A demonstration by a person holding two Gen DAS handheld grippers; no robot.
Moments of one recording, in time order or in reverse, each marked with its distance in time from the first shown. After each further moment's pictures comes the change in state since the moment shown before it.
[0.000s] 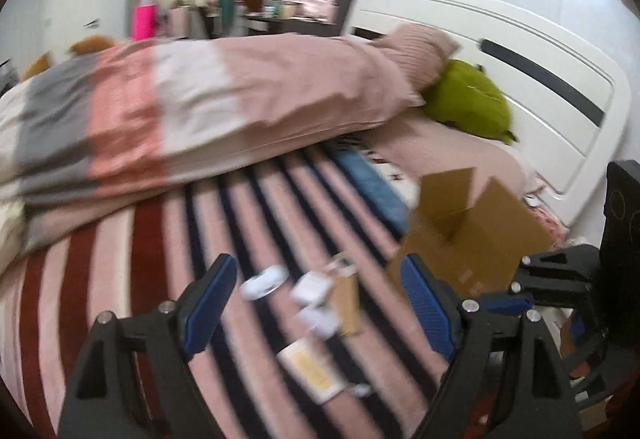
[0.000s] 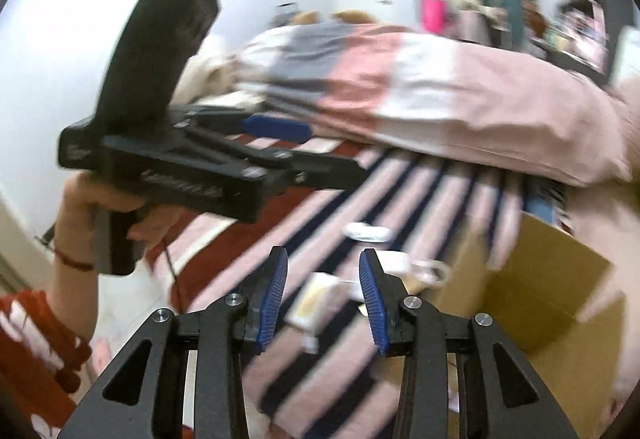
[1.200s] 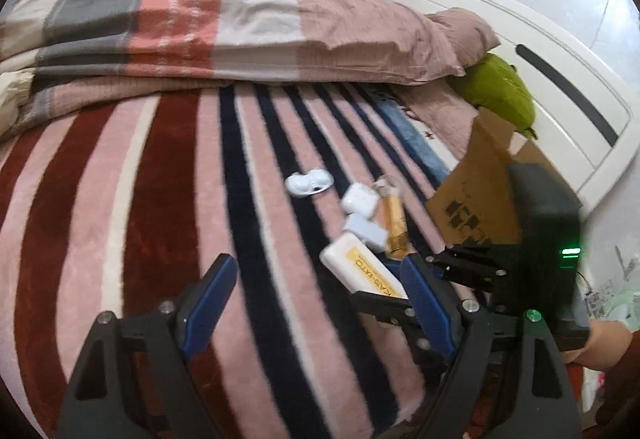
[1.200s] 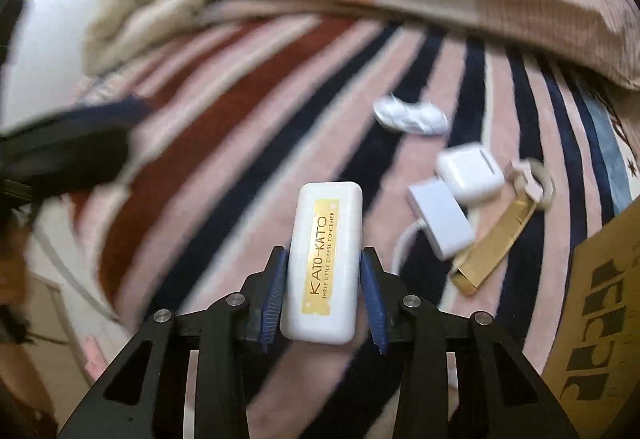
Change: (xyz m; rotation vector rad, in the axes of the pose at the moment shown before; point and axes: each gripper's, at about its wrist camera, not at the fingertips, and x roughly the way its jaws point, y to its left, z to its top) left arm 0.028 0.054 -0.093 -0.177 0.087 -0.079; right arm 0.175 0.005 -0.045 0.161 0.251 -0.087
